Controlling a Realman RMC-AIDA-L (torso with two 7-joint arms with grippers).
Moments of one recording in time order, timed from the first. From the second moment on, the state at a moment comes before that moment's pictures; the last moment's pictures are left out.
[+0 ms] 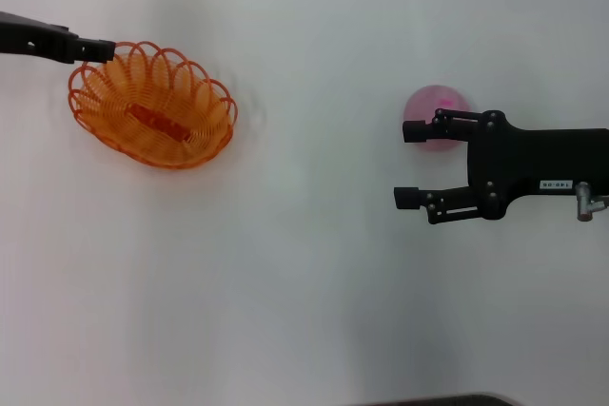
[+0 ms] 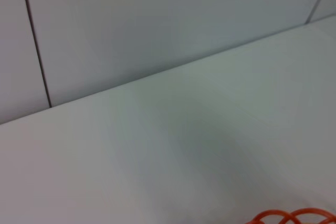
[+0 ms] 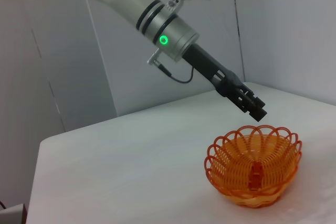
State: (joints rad) left arm -0.67 -2.09 0.83 0.95 2.55 1.17 -2.18; right arm 0.46 2.08 -0.55 -0.60 -2.14 -1.75 1.13
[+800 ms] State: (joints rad) left arm -0.86 -2.04 0.85 0.80 2.82 1.19 -2.30; right arm 0.46 2.09 -0.55 -0.60 -2.14 -1.74 1.13
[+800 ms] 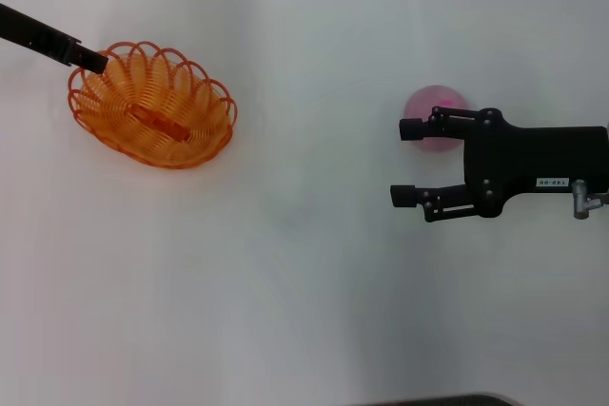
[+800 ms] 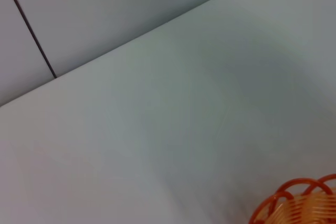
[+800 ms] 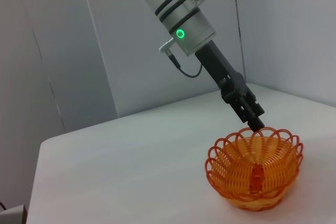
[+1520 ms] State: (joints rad) left arm -0.87 -2.05 0.87 0.70 2.83 1.10 -2.29; right arm 0.48 2.09 -0.55 -0.58 -2.13 -1.73 1.12
